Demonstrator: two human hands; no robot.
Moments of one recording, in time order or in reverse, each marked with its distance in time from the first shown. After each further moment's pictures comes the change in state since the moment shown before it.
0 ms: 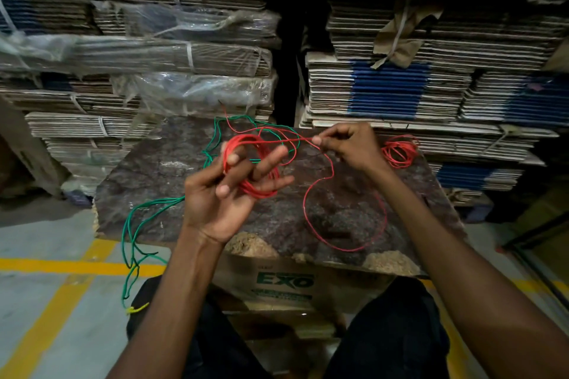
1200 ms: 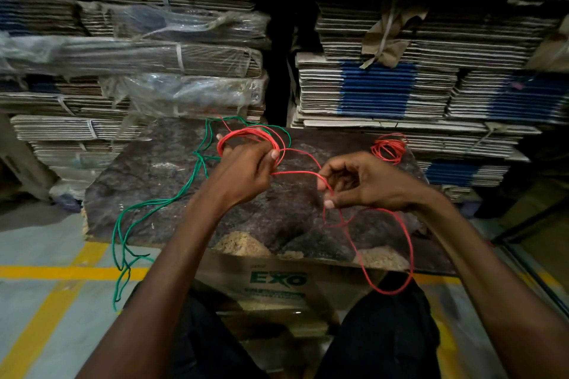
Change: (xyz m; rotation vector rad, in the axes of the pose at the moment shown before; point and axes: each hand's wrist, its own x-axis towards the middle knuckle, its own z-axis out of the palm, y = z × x) left_hand 0.049 -0.002 -0.033 2.235 0.146 0.048; right_hand -0.084 -0.052 -0.040 -0.159 -0.615 0.013
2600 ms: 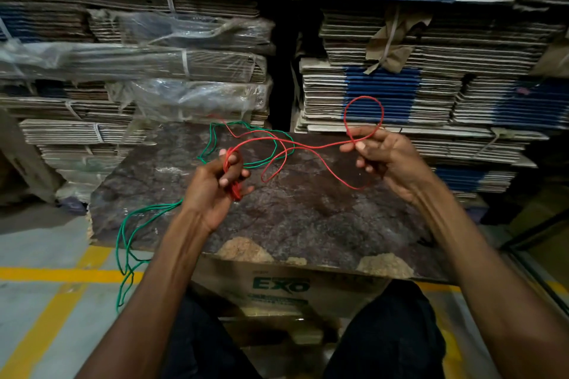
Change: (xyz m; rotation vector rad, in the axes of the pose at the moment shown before) left_hand -0.025 -0.015 -0.006 -1.550 0.212 -0.688; right_hand 0.022 0.040 -0.036 0.593 0.493 0.005
